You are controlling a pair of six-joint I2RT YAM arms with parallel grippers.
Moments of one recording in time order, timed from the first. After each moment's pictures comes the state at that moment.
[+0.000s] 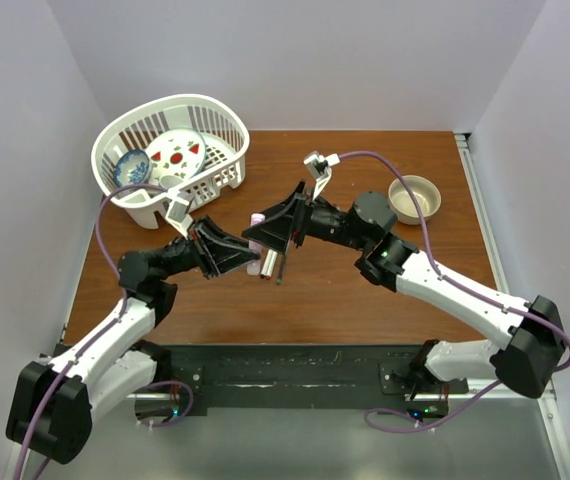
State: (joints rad) left arm -0.35 0.92 0.41 1.09 0.93 -1.14; right arm 0.84 1.26 1.01 0.46 -0.46 0.77
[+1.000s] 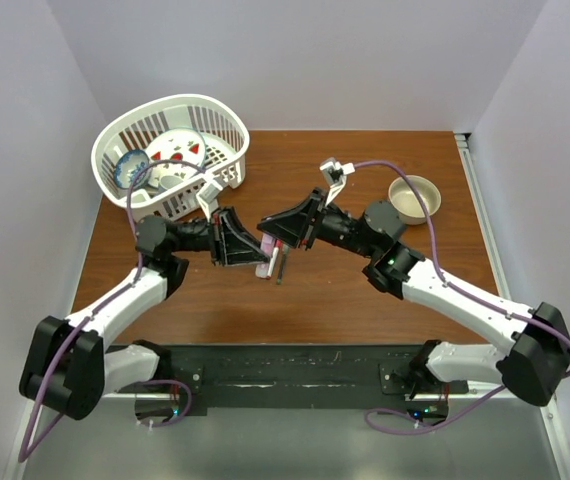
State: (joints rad) left arm -0.35 1.17 0.60 1.05 1.21 -1.17; right arm 0.82 1.21 0.88 0.52 -0.43 0.73
